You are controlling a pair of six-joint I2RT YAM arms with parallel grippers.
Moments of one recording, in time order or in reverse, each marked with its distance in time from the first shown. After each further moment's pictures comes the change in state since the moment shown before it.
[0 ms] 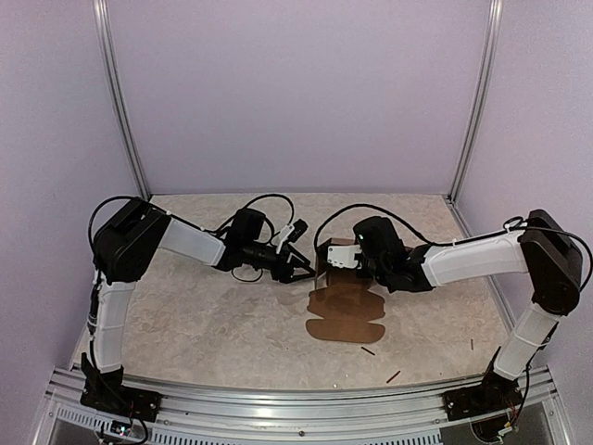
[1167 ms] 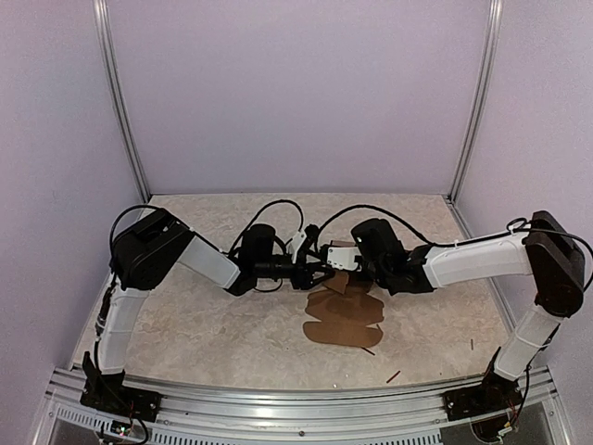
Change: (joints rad) left arm -0.108 0.090 -0.054 0.456 -0.161 -0.106; right arm 0.024 -0.018 0.001 -0.063 0.013 0.077
